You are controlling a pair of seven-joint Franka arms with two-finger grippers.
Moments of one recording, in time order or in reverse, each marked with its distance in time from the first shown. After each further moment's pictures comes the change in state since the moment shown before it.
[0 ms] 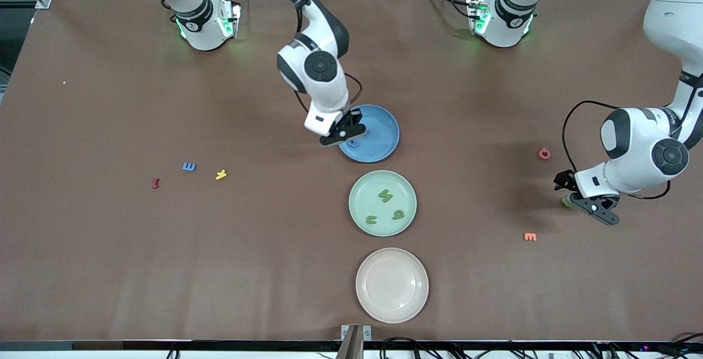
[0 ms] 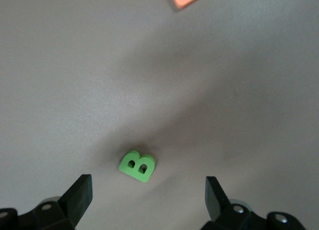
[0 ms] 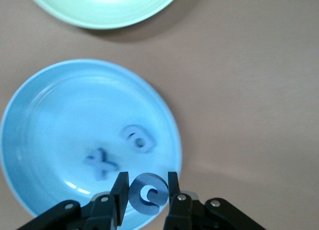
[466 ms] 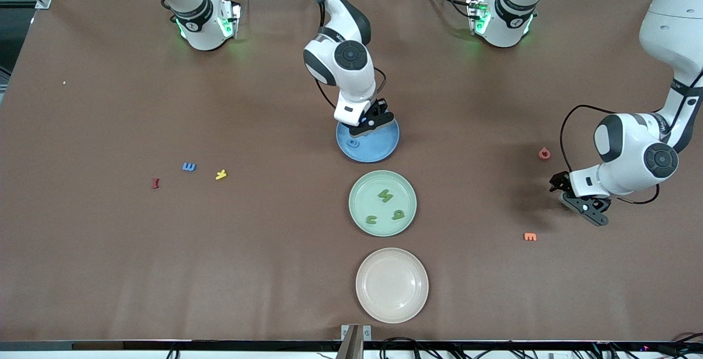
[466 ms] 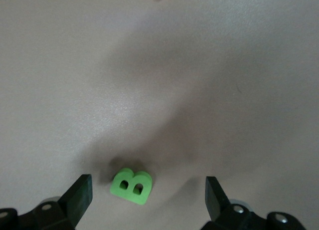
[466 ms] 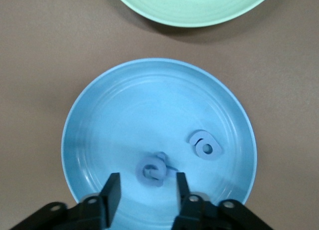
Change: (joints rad) left arm 0.011 0.060 0.000 0.000 0.002 0.067 0.107; right arm 0.058 0.091 0.024 0.132 0.000 0.001 0.033
